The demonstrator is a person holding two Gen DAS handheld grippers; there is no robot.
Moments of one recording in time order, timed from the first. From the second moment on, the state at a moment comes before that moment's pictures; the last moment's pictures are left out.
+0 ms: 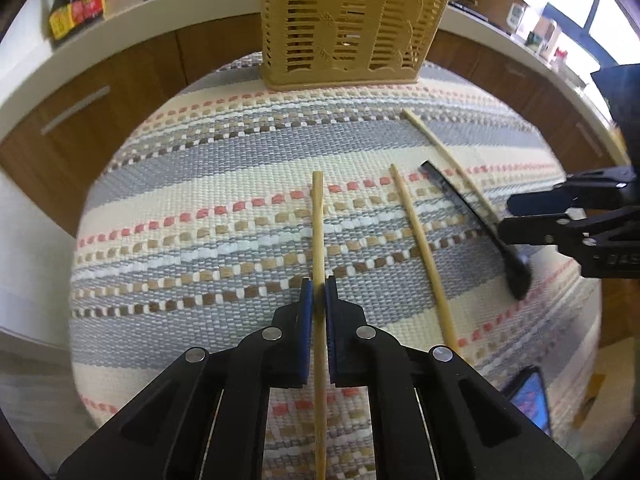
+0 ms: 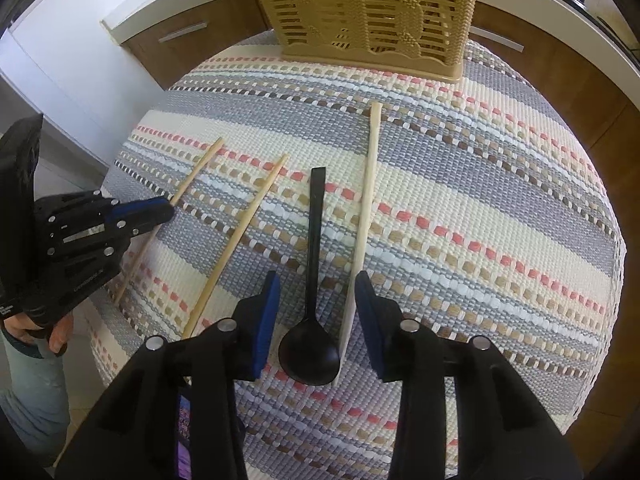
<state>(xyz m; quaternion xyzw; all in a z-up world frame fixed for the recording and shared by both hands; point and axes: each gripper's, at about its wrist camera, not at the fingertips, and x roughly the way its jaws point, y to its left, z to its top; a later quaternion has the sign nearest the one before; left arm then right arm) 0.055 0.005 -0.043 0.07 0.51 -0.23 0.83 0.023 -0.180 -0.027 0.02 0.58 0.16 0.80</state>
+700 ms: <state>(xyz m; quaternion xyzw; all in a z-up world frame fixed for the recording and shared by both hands) 0.061 0.012 -0.039 0.03 0.51 -0.24 0.83 0.054 -0.150 -0.039 -0.01 0.62 0.16 0.77</state>
